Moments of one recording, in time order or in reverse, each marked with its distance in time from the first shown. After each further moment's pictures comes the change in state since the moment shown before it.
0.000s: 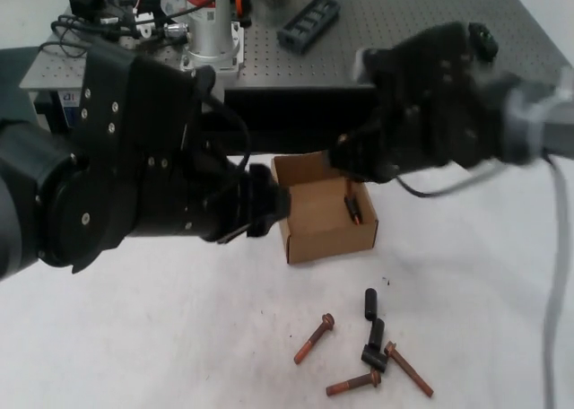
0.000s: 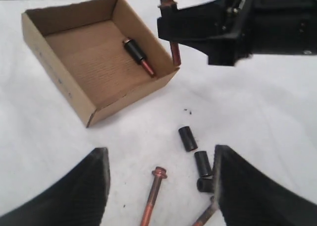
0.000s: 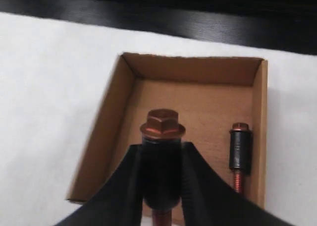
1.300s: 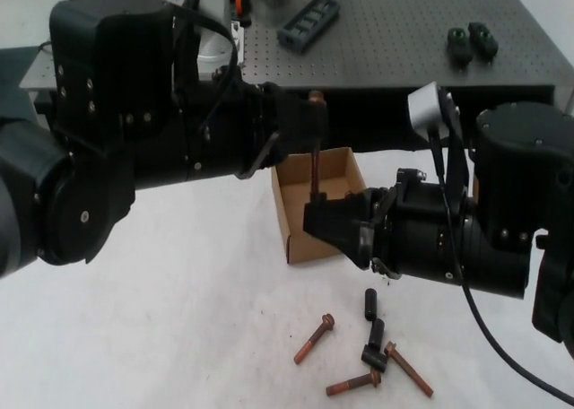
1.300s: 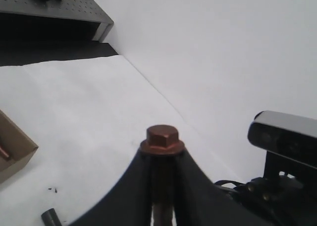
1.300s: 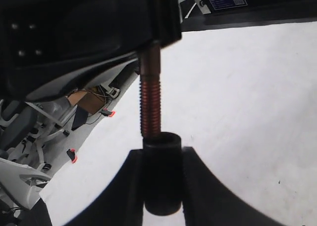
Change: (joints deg) left arm 0.0 0.0 0.0 -23.7 20.9 -13.2; right arm 11.7 -24.6 24.2 -18.9 -18.3 18.6
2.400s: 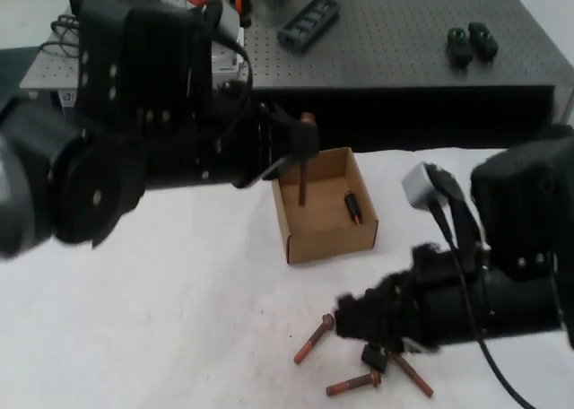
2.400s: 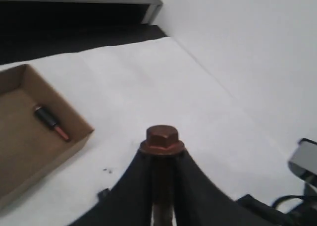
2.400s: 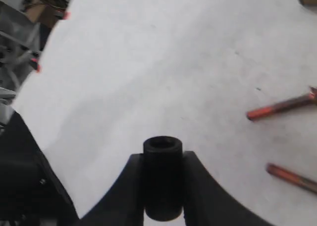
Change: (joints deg) left arm 0.0 1.3 -2.0 7.6 -5.1 8.3; right arm -3.9 -3.6 -0.9 33.1 -4.5 -11.5
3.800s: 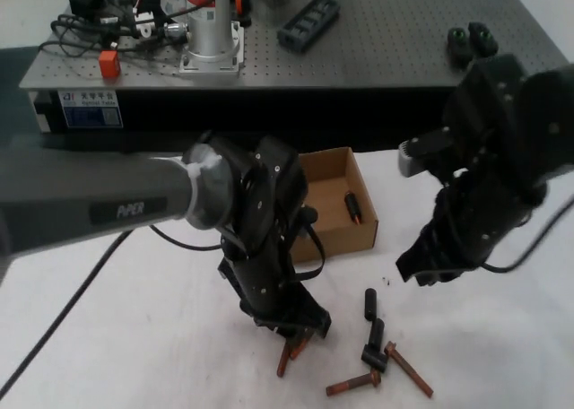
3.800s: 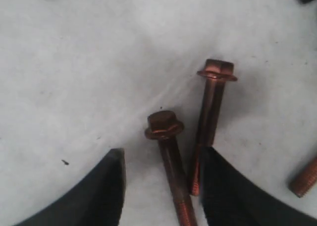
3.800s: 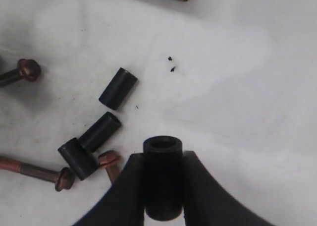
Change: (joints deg) left arm -7.0 31.5 -19.5 41.8 -21.2 19.1; right arm -10.9 24.0 -24.1 28.3 28.3 -23.6
